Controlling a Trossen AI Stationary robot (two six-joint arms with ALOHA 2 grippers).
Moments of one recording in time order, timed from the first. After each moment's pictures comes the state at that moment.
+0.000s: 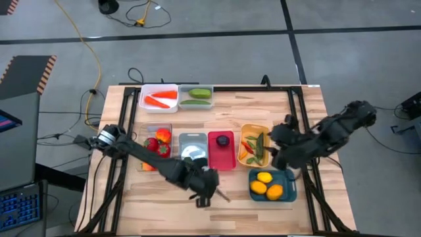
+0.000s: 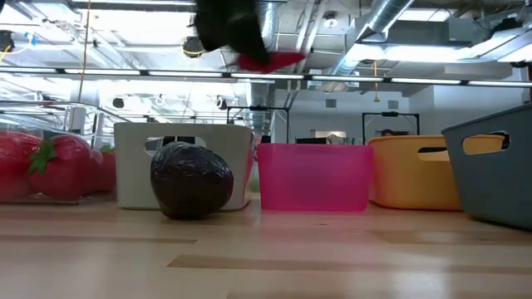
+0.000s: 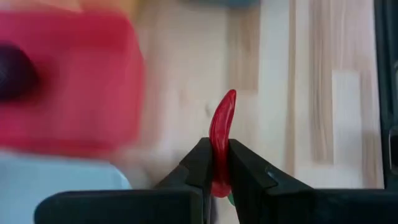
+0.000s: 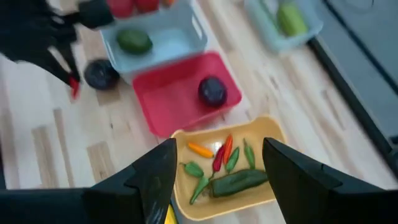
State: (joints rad) left arm -0.43 1.92 1.59 -0.74 -0.24 -0.48; right arm 0.54 1.33 1.66 -1.47 0.60 0.76
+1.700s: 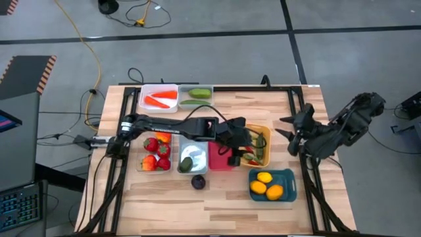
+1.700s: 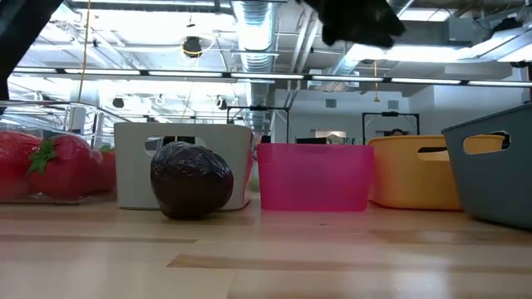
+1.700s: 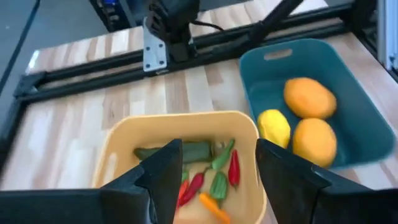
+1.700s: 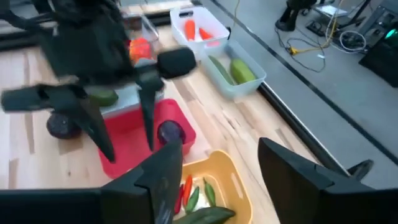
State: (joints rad) left arm -0.04 2.10 1.96 -0.48 -0.01 0.16; right arm 0.64 0.99 1.36 -1.35 0.92 0.77
